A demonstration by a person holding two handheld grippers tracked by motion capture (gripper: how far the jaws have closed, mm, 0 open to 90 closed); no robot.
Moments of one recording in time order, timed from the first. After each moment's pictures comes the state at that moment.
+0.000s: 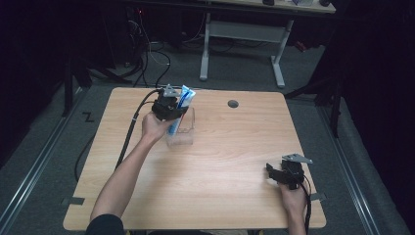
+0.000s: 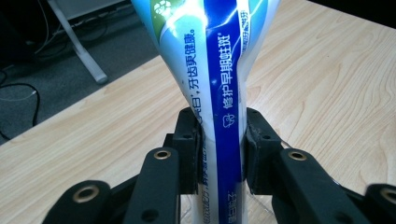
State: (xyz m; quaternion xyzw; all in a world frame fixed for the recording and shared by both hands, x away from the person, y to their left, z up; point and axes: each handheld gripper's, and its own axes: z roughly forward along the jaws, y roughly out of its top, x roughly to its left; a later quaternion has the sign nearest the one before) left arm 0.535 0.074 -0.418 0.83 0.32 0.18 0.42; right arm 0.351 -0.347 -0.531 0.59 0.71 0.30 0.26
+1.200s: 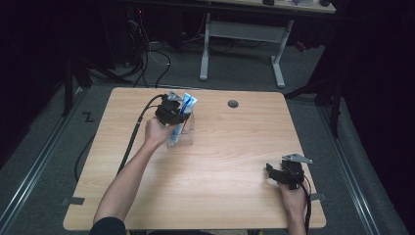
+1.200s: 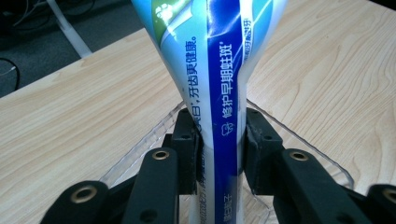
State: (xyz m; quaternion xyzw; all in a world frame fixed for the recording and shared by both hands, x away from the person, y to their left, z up) left arm 0.536 0.065 -0.437 0.84 0.33 0.15 0.40; right arm 0.351 -0.347 -0.530 0.59 0.71 0.30 0.26
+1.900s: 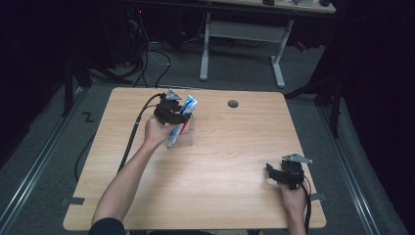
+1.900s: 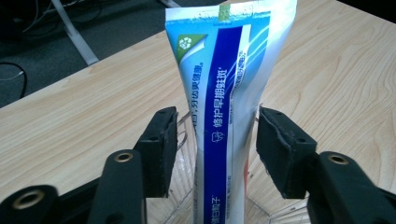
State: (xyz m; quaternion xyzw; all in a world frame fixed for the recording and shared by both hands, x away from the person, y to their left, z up) left arm 0.533 0.070 -0.430 0.83 0.34 0.16 0.41; right arm 0.351 -0.348 -0.531 0.59 0.71 0.30 0.26
